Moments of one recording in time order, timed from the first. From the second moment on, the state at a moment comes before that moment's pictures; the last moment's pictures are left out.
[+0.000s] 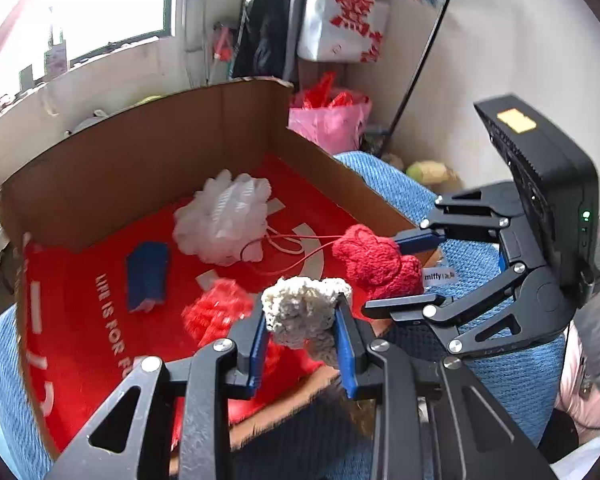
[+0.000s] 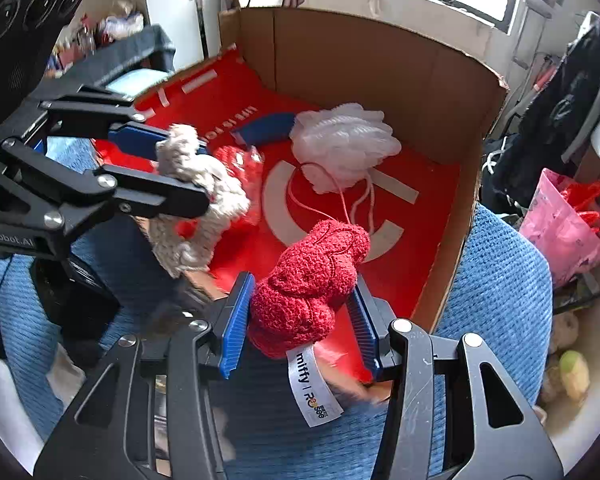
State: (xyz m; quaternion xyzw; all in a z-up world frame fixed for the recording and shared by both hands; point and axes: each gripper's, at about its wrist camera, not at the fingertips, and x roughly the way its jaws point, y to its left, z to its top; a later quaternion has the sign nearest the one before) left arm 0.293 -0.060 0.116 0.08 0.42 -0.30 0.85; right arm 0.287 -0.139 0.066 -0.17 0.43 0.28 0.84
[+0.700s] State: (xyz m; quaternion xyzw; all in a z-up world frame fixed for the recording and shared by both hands) left arm 0.360 -0.095 0.071 0.16 0.50 -0.30 0.80; right arm 0.333 -0.126 0.043 -0.28 0.47 0.27 0.79
